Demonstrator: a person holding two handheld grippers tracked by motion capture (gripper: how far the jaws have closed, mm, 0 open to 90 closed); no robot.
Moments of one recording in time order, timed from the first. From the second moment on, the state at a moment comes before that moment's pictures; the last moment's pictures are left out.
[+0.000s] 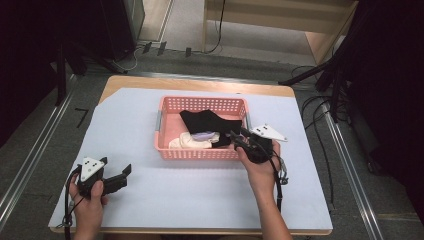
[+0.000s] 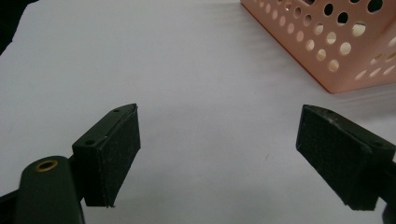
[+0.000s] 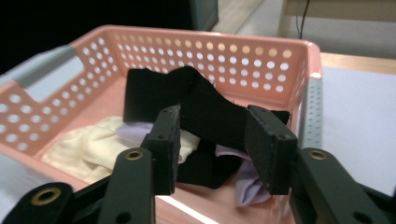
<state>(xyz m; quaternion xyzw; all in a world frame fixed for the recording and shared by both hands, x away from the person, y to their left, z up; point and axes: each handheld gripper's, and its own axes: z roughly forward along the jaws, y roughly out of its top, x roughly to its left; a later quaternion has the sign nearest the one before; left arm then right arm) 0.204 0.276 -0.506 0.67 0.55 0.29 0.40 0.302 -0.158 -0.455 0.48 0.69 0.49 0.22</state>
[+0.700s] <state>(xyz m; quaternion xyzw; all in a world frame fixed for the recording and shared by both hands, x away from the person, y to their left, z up) 0.205 0.276 -0.506 0.67 0.55 0.29 0.40 0.327 -0.082 -0.466 0.47 0.74 0.44 0.19</state>
